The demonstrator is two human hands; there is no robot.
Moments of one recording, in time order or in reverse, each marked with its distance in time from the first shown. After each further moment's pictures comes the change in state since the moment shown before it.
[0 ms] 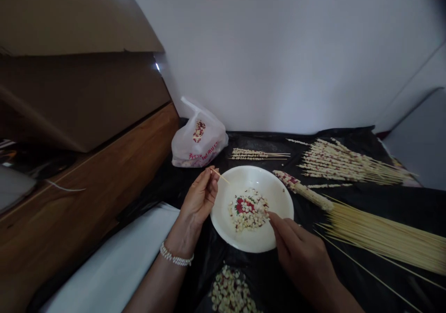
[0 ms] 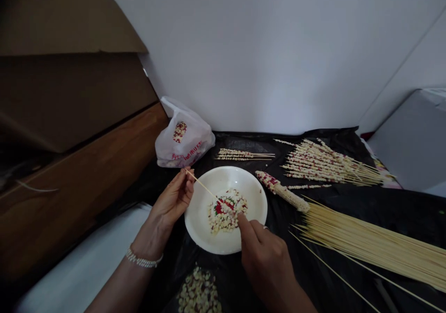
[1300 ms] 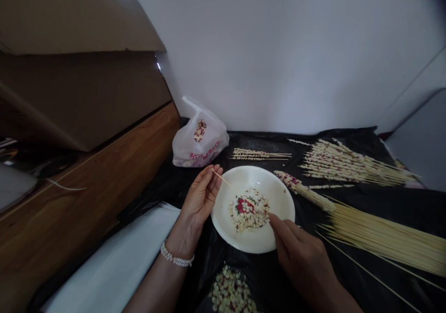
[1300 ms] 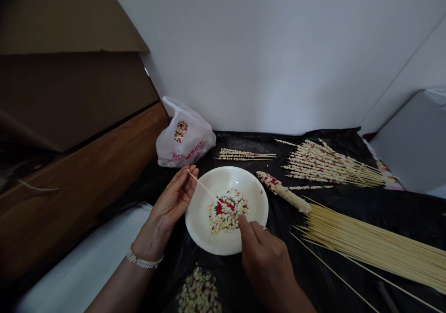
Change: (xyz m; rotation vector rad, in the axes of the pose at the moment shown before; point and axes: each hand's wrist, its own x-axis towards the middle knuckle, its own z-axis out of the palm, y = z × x) left_hand -0.001 -0.003 0.000 0.014 0.019 0.096; right_hand -0.001 0.000 0.002 -0.045 -0.014 0.001
